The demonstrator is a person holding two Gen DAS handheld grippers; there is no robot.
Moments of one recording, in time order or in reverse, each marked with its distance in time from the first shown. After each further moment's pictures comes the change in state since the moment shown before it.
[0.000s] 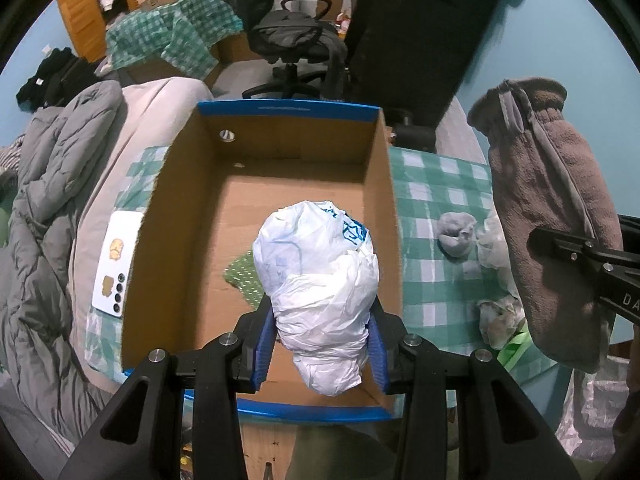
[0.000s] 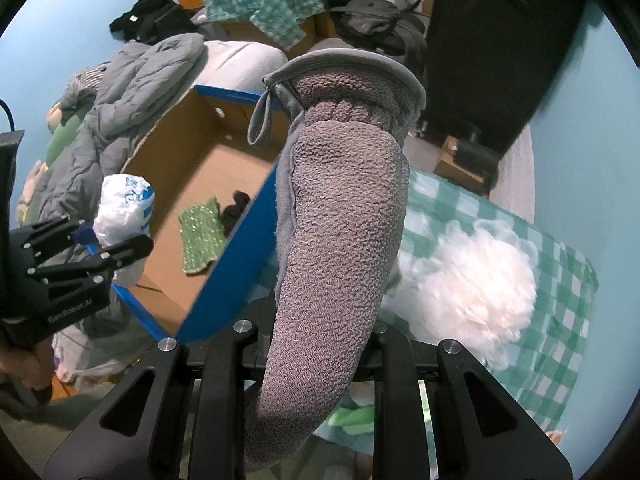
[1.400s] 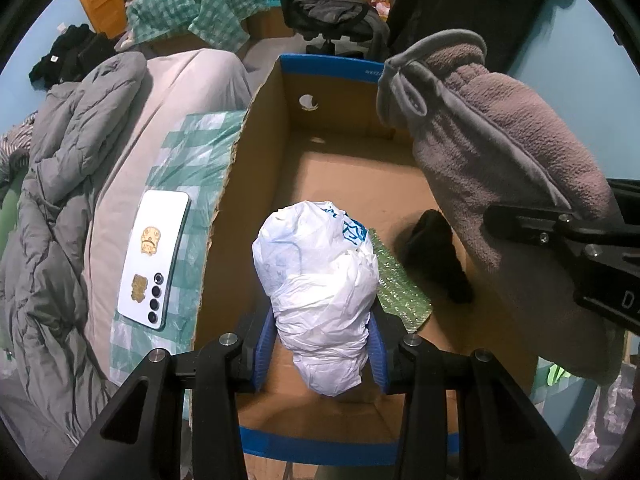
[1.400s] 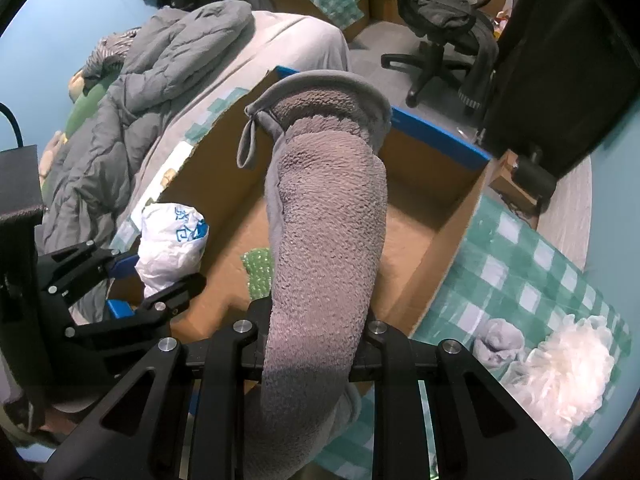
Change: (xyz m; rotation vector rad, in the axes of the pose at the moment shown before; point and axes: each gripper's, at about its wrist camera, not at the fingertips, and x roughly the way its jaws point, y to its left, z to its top) left arm 0.051 0.084 0.011 -0.040 0.075 0.060; right arm 0.098 0.107 0.076 -0.091 0.093 0.091
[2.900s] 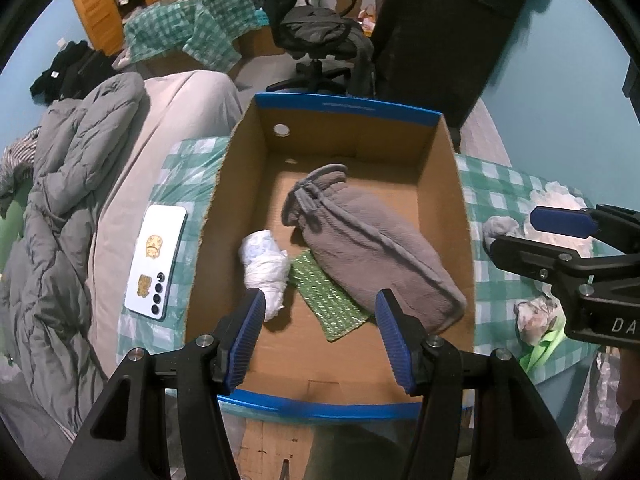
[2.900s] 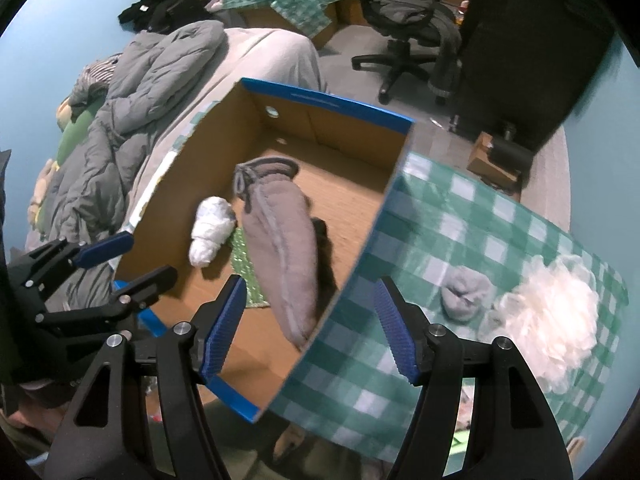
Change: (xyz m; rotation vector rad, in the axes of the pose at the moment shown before) left arm -0.054 -0.029 -0.013 0.032 -0.062 -0.033; right arm -0.051 -0.033 -0.044 0.119 -0.060 -0.023
